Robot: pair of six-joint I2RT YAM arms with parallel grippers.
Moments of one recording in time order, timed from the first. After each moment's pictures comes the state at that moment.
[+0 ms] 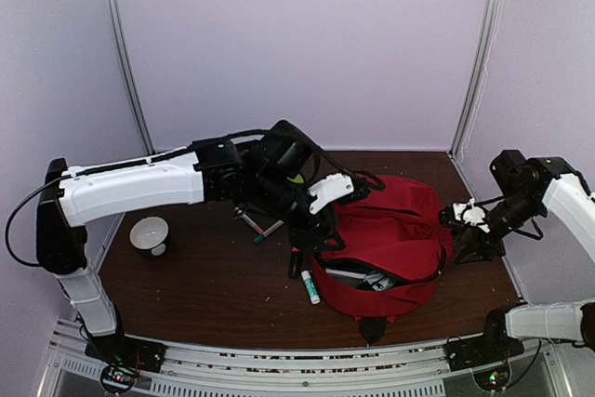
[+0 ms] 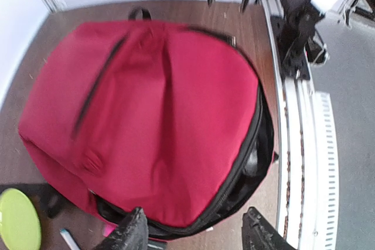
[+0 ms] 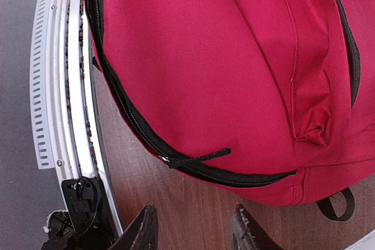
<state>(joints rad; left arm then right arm) -1.12 1.78 1.64 -0.65 0.27 0.27 0.08 1.05 1.01 -1.35 -0.50 -1.24</state>
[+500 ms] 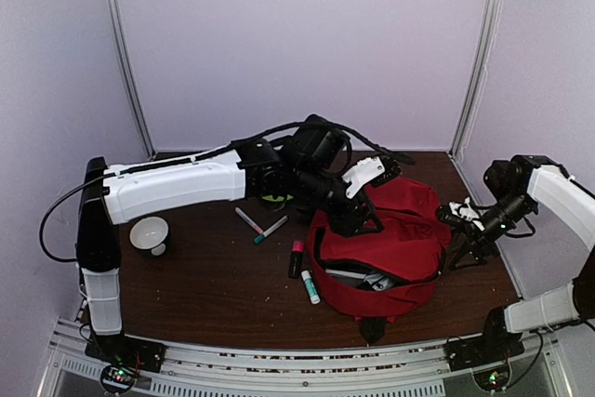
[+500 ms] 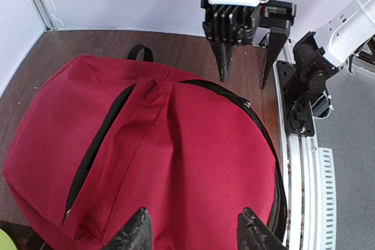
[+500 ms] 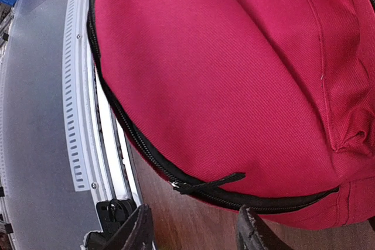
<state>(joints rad) -1.11 1.99 1.87 -0.52 0.32 0.16 -0.01 1.22 0.99 -1.41 -0.64 -1.28</state>
